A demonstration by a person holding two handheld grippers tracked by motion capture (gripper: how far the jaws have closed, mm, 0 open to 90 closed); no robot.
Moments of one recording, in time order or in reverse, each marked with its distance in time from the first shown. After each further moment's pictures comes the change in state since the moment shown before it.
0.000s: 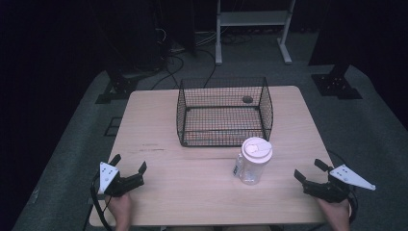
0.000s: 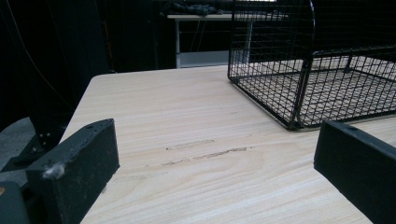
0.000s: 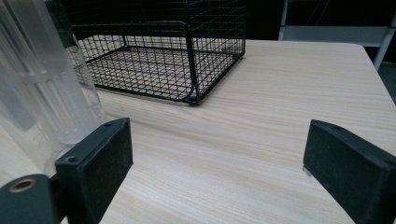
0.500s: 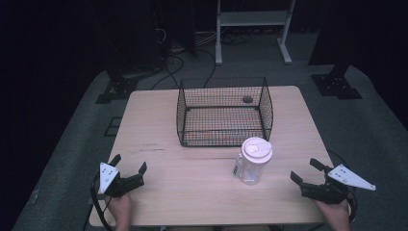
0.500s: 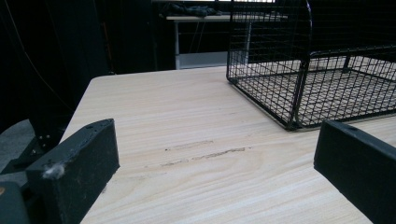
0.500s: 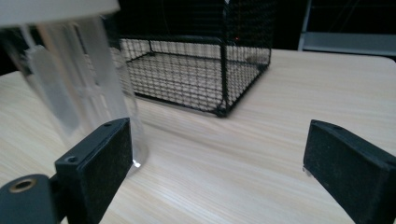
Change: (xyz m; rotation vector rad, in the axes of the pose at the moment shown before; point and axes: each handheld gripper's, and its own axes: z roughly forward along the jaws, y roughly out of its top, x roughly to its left) left arm -0.001 0.000 -0.001 -0.004 -0.004 0.005; right arm 0.018 0.015 -0.006 -0.017 0.083 -0.028
